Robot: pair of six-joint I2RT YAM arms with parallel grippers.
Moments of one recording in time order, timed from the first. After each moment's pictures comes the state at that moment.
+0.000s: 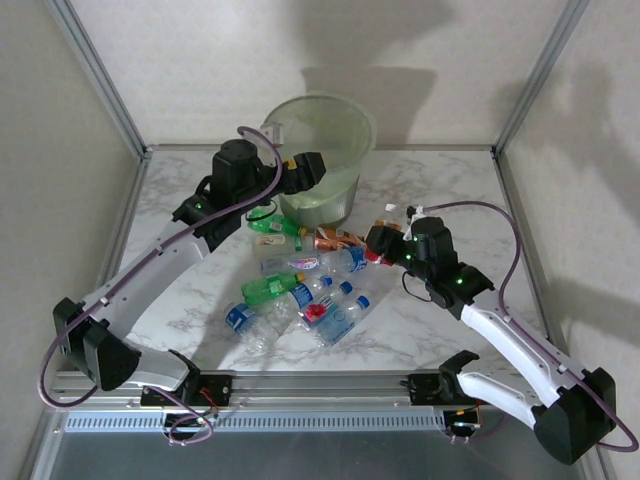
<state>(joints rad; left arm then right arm) -0.56 1.41 1.40 -0.24 0.15 -0.63 0.58 0.96 0.75 -0.28 -0.04 0.73</state>
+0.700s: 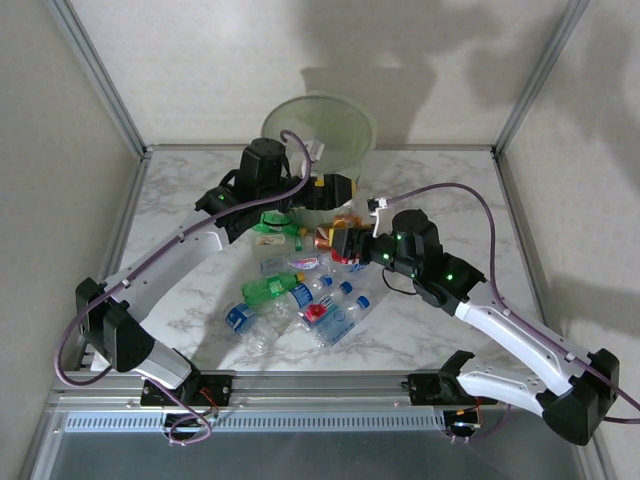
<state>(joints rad) -0.63 1.52 1.49 -0.35 0.44 -0.58 0.78 1.03 0.92 -0.23 -0.12 0.56</state>
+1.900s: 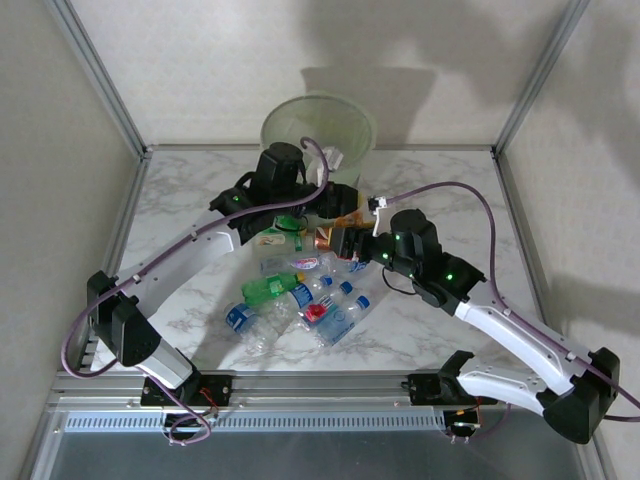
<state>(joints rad) -0.68 1.57 1.53 -0.36 0.46 -0.58 0.79 1.03 0.94 -0.25 -0.05 0.54</state>
